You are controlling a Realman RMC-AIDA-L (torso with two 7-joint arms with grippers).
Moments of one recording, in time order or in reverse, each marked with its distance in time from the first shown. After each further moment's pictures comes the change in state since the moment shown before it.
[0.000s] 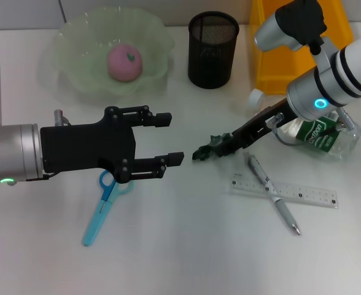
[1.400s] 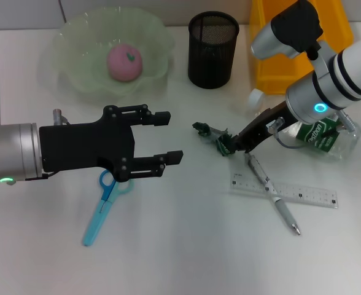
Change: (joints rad) left arm 0.000 0.000 -0.006 -0.001 0.000 -0.001 0.000; right arm -0.012 0.002 -0.048 -0.017 0.000 0.012 -0.034
